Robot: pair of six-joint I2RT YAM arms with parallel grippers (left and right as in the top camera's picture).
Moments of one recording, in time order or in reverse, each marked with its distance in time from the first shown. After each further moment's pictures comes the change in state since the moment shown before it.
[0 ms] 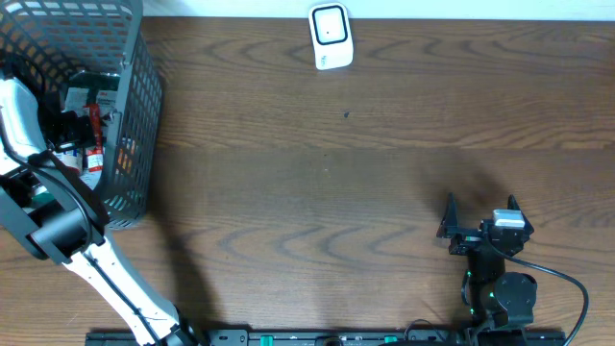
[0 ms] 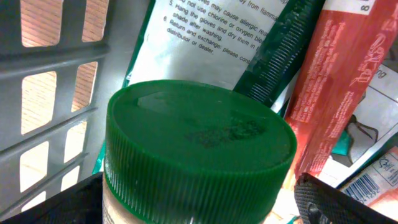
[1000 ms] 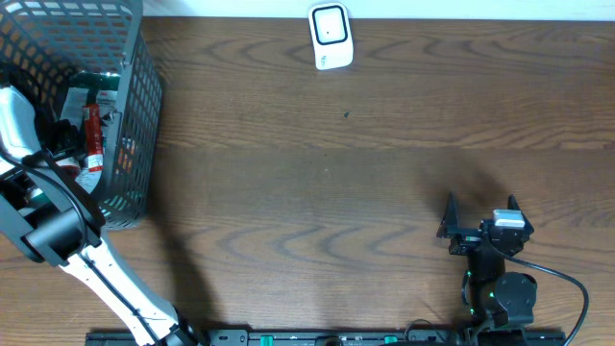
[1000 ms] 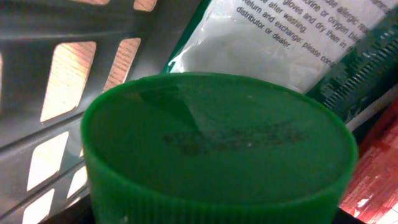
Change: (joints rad) left arm 0.032 0.000 -0.061 0.055 -0.049 -0.087; right arm 0.000 0.000 0.000 0.000 0.000 0.000
